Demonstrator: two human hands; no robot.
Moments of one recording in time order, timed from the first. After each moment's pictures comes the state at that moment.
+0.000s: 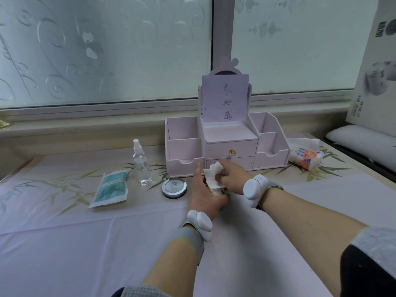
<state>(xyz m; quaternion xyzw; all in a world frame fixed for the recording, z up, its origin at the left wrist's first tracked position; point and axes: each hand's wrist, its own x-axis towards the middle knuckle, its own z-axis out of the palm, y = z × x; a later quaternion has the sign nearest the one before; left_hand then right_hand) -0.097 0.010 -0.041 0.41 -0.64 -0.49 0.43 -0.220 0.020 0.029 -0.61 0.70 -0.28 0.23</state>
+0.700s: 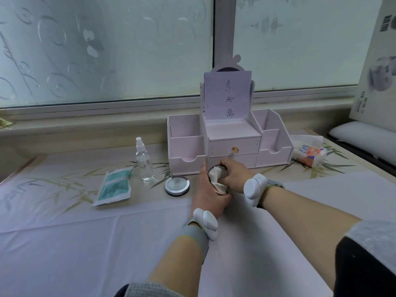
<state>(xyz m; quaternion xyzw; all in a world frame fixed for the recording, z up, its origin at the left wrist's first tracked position) -0.097 0.011 -0.042 0.44 -0.68 -0.43 0.41 -0.220 0.015 0.022 -0.62 0.71 -0.26 0.19</state>
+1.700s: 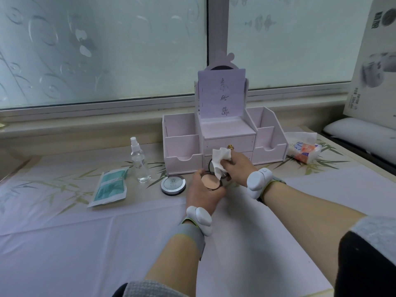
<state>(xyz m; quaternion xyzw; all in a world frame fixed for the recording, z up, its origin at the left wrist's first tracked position) -0.092 0.024 -0.023 0.49 -0.65 -0.43 0.38 -0.230 0.021 0.031 -0.54 0.73 -0.36 0.20</state>
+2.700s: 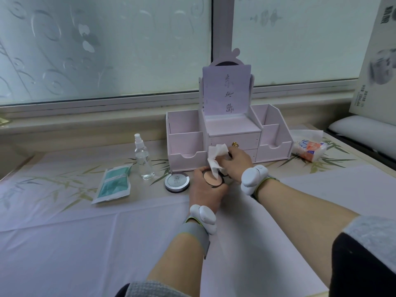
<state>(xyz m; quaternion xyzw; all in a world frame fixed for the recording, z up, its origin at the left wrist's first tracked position) -0.092 0.021 -0.030 0.47 -0.61 -0.45 0.45 -0.214 0.012 0.025 -0.50 0.73 -0.43 0.19</state>
